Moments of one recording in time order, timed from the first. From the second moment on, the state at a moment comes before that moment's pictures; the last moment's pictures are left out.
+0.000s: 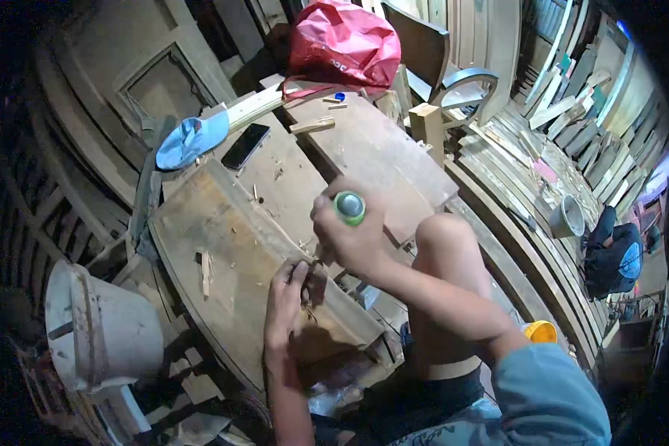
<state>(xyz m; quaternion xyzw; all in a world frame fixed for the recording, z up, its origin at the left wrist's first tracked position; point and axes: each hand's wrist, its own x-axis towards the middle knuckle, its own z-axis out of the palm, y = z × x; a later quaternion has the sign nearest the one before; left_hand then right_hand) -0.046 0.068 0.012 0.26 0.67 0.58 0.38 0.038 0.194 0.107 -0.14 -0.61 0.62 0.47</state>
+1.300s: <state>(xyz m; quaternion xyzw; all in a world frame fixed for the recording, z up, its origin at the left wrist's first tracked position) -0.042 0.067 0.003 0.24 0.64 0.62 0.39 0.039 0.189 0.137 -0.14 -0.52 0.68 0.50</state>
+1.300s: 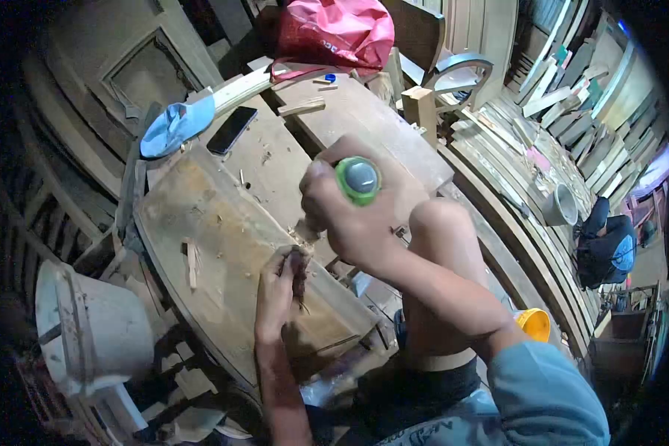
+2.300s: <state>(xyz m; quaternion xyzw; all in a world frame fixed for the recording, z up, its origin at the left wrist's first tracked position) -0.037 0.069 0.022 0.22 0.63 0.63 0.40 0.031 0.190 0.114 -0.11 -0.70 0.47 0.54</state>
